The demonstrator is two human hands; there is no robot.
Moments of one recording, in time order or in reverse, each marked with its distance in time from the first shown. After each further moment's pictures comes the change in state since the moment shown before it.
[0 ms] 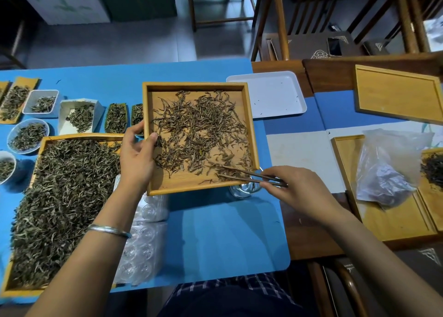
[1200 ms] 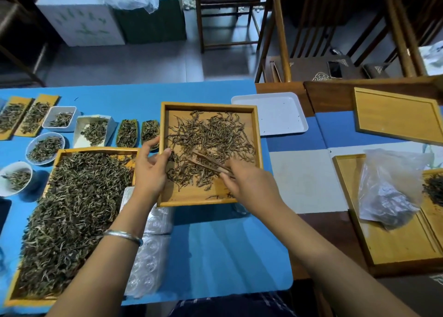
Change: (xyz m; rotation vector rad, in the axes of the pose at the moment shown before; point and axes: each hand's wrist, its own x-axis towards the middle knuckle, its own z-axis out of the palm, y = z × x) left_hand -0.002 0.000 0.008 -0.002 -0.011 0.010; right_hand 0.060 -0.069 0.029 -0.129 0.170 -0.052
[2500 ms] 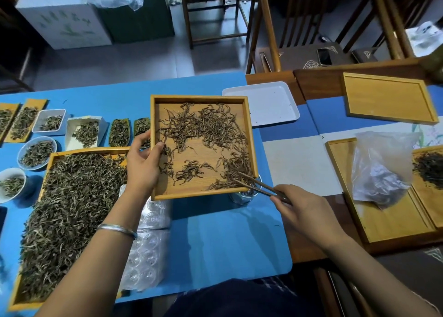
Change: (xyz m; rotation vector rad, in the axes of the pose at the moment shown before) left_hand 0.005 0.000 -0.005 0.061 -0.008 0.039; right_hand -0.105 0.062 -0.027 -0.015 -0.029 0.168
